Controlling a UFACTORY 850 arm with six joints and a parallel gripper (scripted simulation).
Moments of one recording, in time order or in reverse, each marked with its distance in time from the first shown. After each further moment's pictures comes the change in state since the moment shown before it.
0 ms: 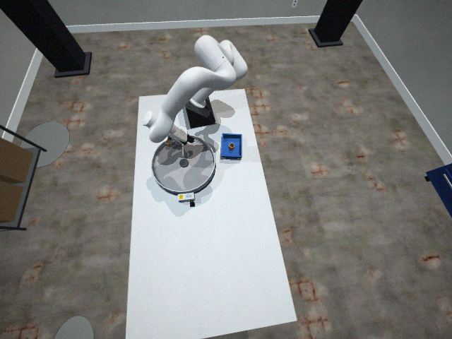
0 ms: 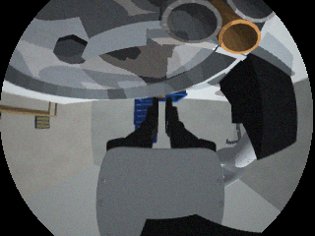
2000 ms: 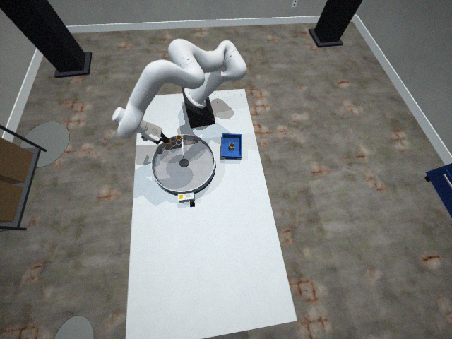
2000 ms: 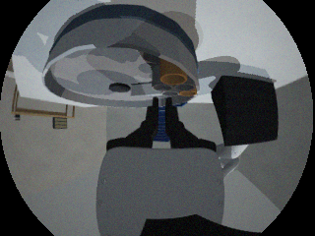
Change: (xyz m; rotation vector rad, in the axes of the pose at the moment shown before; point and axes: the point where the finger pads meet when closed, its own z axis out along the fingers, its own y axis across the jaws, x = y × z) arm 0.127 0.010 -0.106 0.089 -0.003 0.110
